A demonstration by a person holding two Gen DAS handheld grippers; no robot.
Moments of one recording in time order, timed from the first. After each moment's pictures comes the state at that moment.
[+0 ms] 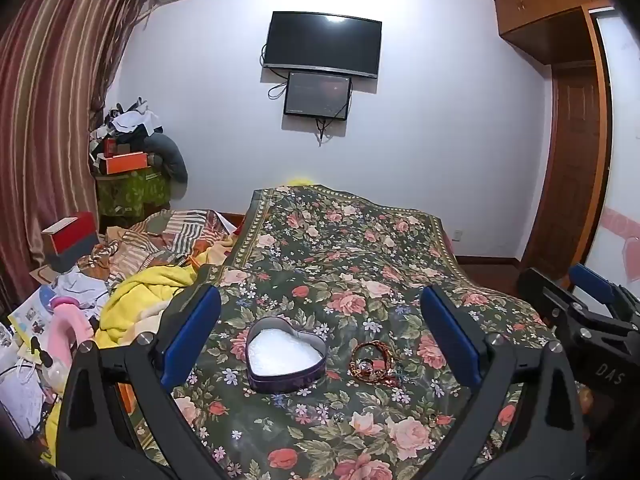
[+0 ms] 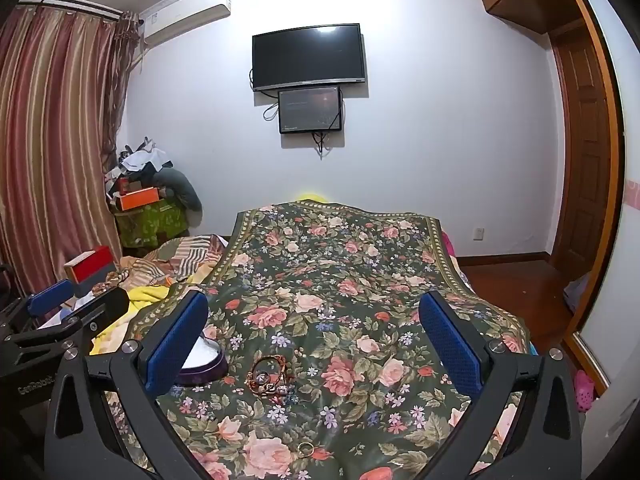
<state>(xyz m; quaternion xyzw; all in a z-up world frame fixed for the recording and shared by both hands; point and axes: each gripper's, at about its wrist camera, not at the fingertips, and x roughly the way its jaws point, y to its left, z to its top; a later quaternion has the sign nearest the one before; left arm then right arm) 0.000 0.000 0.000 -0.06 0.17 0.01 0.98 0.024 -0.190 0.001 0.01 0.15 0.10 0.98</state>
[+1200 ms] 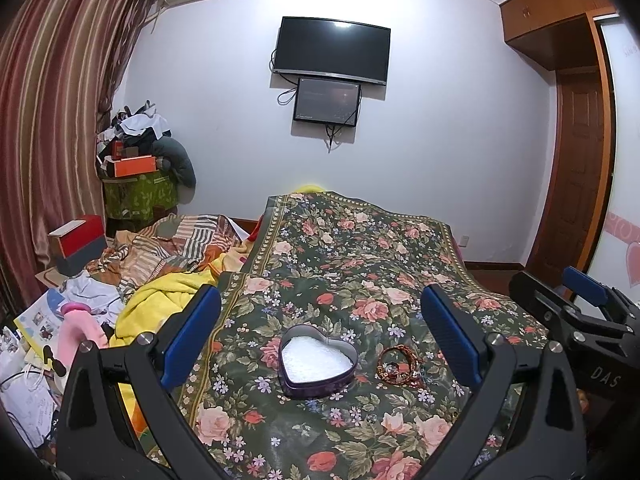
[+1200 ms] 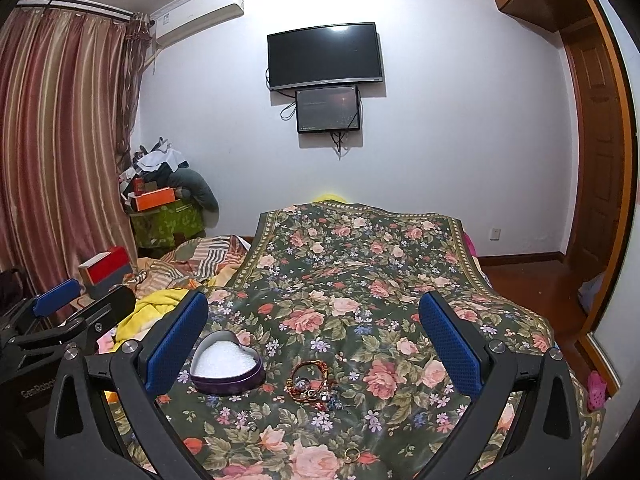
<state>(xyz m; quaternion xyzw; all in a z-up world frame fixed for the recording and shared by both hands) -0.008 0.036 0.007 -0.06 0.15 0.02 0.99 0.025 -0.151 0.003 0.02 0.15 0.12 0.98</state>
